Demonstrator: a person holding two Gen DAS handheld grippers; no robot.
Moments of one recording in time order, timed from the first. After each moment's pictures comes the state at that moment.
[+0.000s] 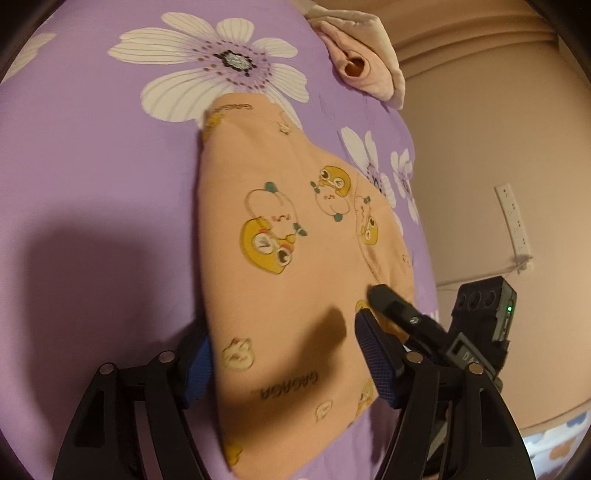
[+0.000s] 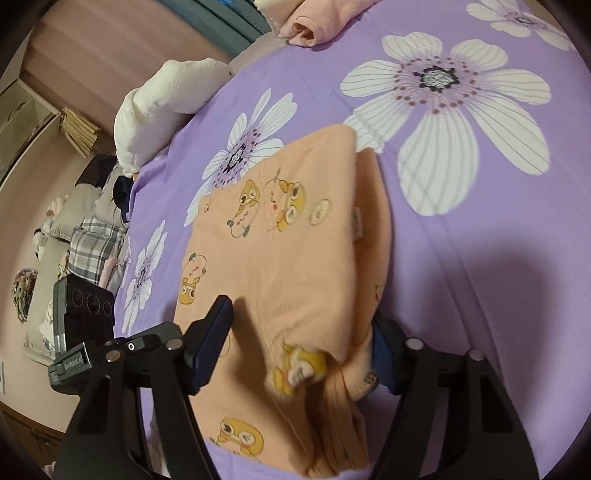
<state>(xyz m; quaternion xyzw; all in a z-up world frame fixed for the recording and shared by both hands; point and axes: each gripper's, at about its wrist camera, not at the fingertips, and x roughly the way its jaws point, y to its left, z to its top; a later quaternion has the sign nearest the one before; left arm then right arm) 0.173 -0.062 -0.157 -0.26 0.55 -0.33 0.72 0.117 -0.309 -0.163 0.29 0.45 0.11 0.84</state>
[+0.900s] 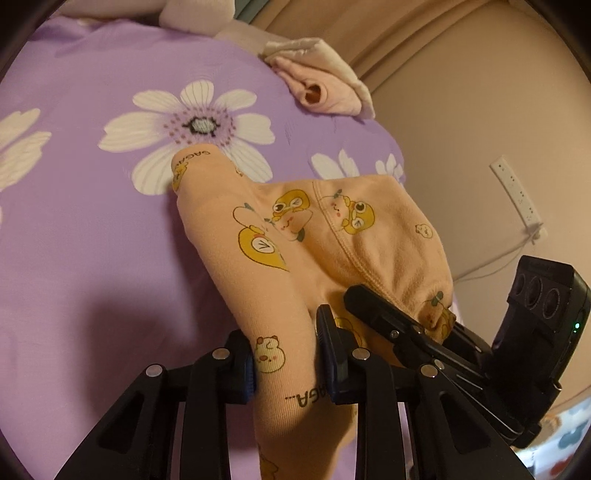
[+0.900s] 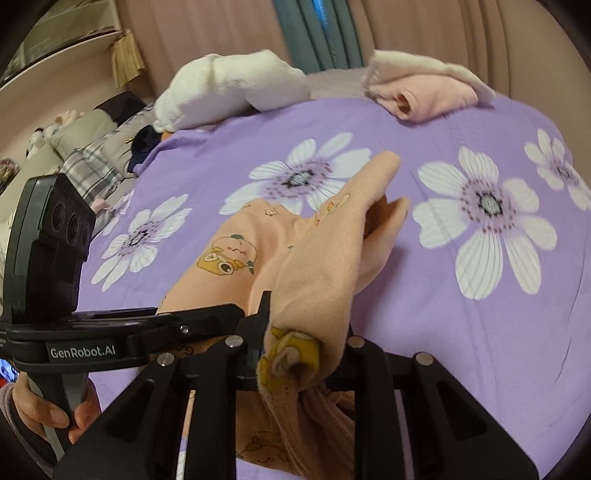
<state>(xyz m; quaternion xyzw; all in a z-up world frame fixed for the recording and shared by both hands) 0.147 -0.058 -0.101 -0.18 0.49 -0.33 0.79 0.099 -0.230 -0.098 0.08 0.38 0.12 0.91</state>
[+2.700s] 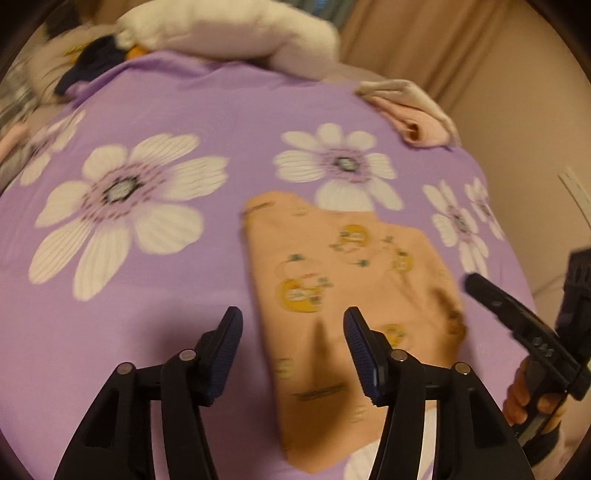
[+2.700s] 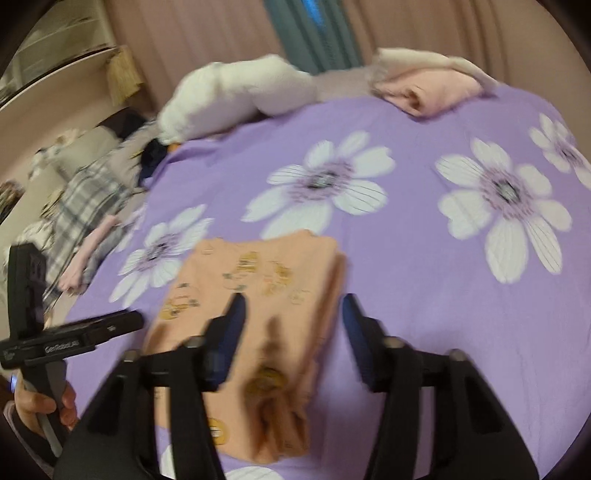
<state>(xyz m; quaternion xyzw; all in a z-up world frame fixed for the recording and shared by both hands) 0.121 0.046 -0.091 -0.10 0.47 -0.18 0.86 0.096 -0.193 -0.093 0.12 0.37 0.14 0.91</state>
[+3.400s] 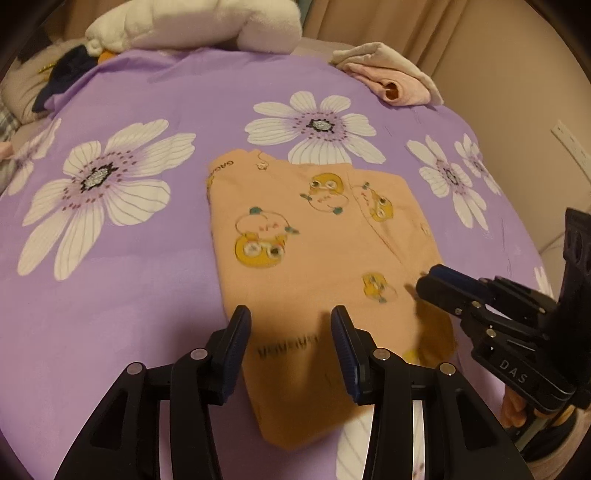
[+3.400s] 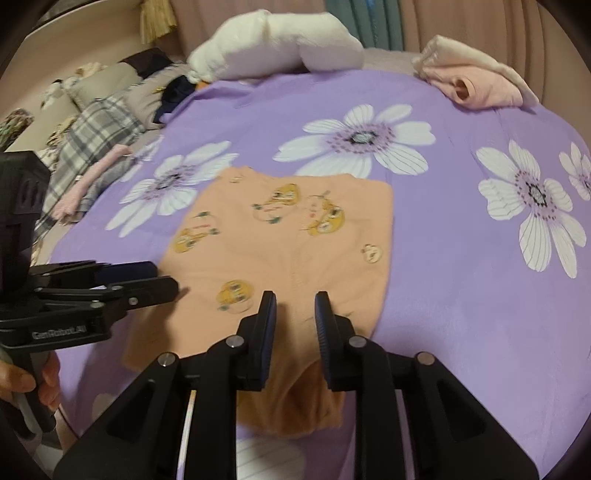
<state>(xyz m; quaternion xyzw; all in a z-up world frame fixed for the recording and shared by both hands) 0.090 0.020 -0.111 -0.04 0.49 -0.19 0.85 0.079 -0.152 -0.122 0.03 0.42 0.16 0.89</state>
